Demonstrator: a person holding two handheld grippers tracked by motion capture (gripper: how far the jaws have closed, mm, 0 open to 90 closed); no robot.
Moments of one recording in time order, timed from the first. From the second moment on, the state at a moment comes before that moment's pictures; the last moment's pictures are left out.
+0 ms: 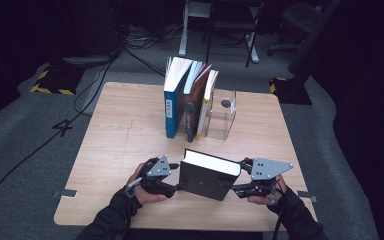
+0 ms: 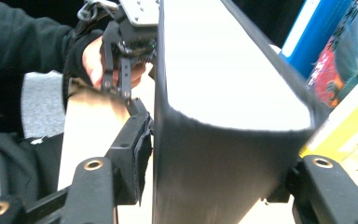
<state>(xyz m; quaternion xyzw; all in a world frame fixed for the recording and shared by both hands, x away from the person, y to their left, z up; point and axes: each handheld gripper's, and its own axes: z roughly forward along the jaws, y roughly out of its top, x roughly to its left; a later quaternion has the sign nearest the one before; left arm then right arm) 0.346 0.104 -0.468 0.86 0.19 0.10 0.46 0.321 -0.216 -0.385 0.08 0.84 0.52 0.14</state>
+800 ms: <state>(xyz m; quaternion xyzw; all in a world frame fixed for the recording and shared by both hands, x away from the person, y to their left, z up) 0.341 0.132 -0.475 0.87 0.25 0.13 0.41 0.323 -0.193 -0.375 0.17 0.85 0.49 0.14</state>
